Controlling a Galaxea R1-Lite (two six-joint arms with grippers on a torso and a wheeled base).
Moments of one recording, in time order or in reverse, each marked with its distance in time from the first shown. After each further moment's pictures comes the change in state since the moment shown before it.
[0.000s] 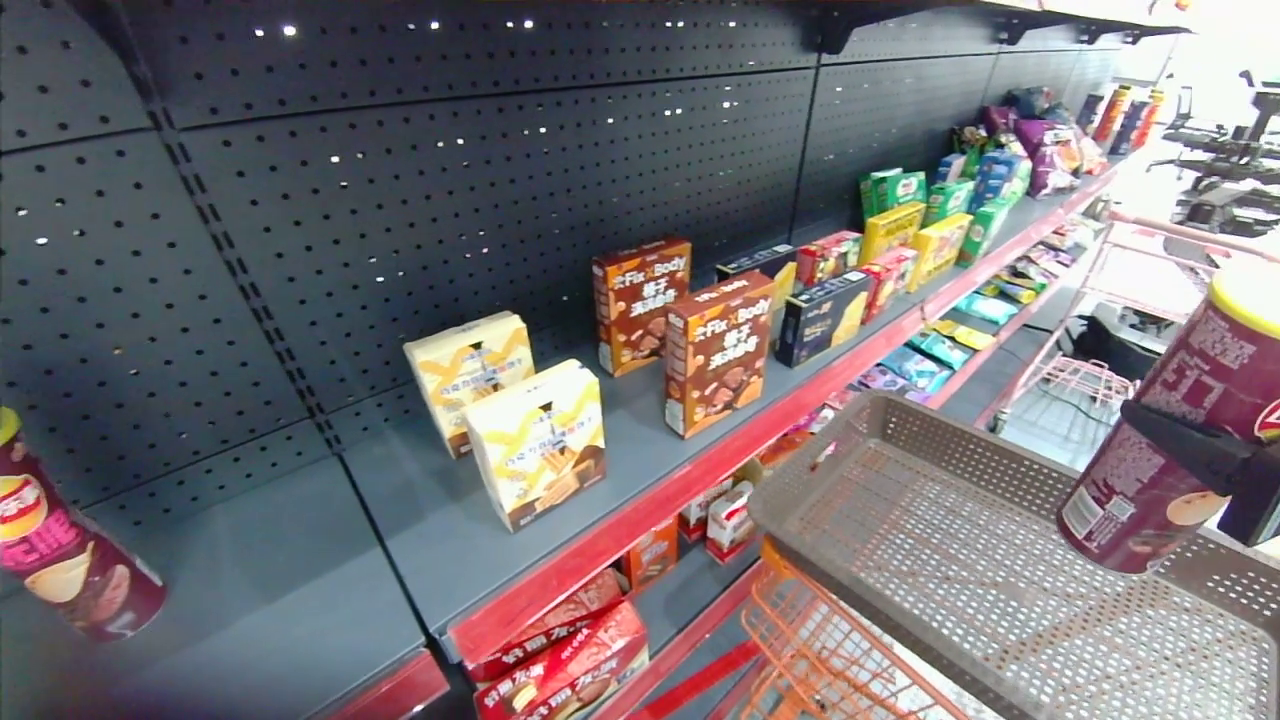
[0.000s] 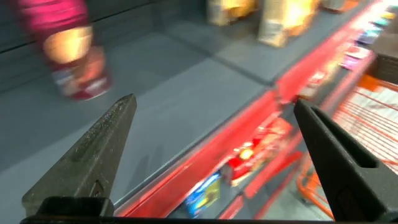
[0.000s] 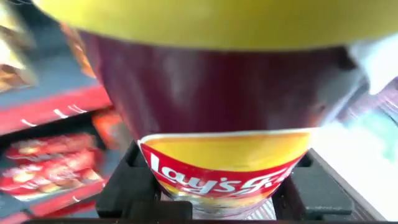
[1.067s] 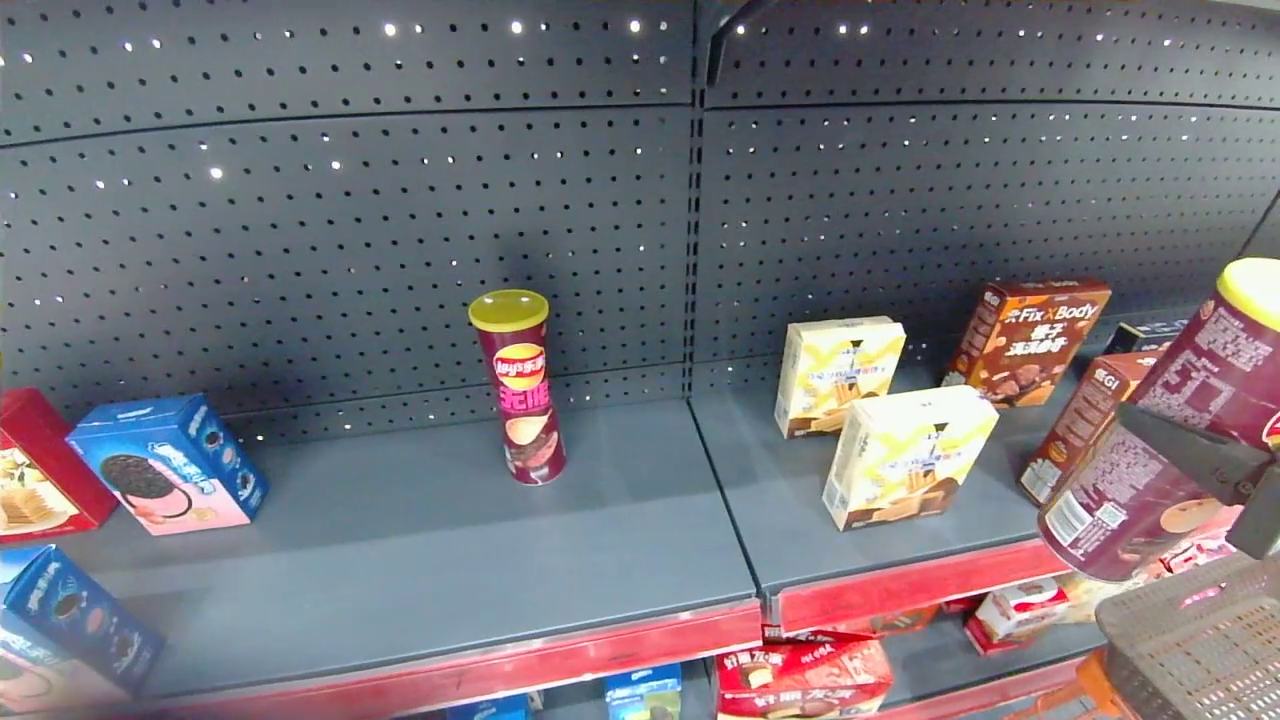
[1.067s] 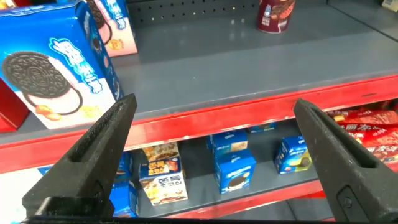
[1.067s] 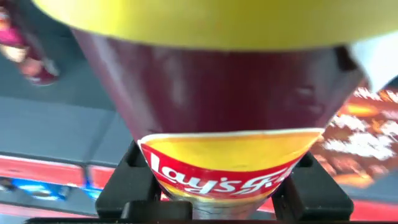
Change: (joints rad) left arm 0.000 0.000 0.000 0.000 0.000 0.000; right arm 0.038 -0.048 0.009 0.004 0.038 0.047
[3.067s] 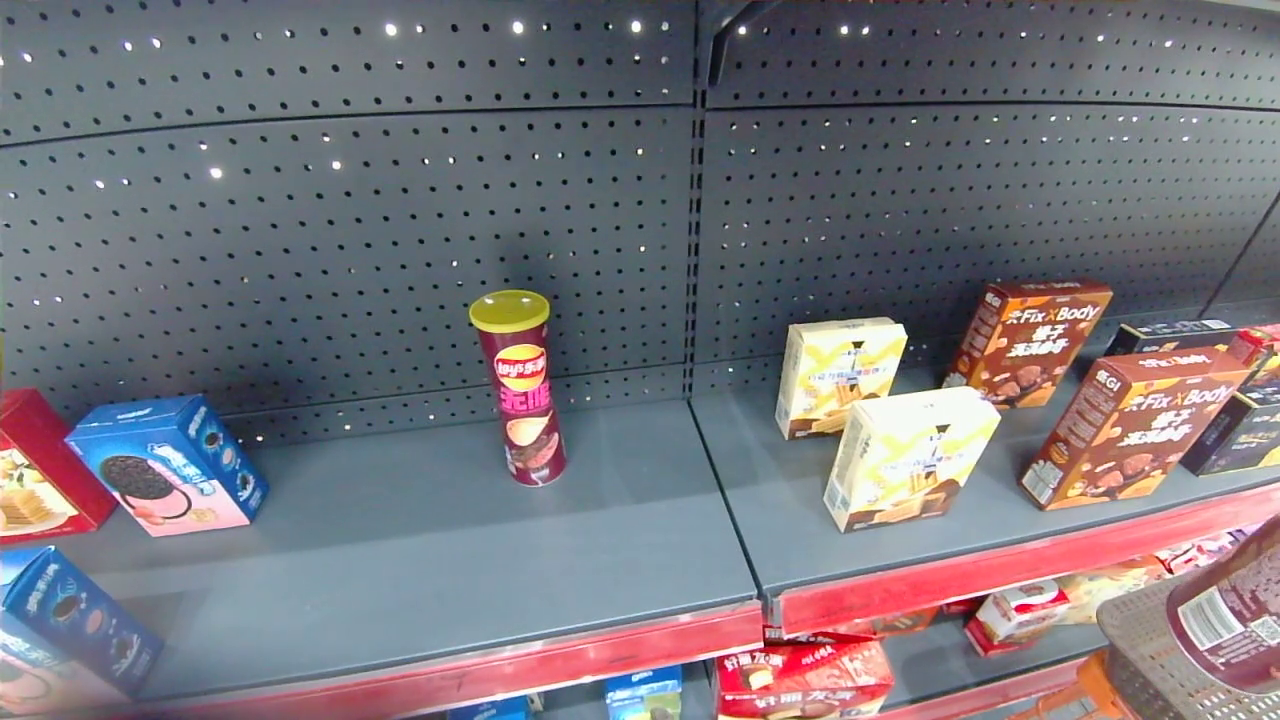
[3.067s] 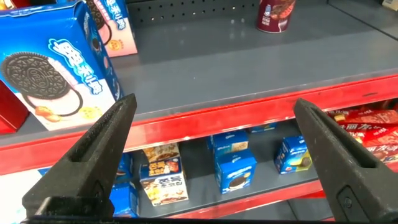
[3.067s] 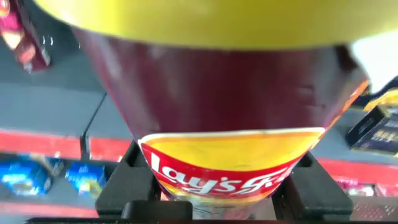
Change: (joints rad) left arm -0.001 0.000 0.000 0.000 -0.003 0.008; right arm 0.083 -0.383 0.084 0.270 -0.177 -0.060
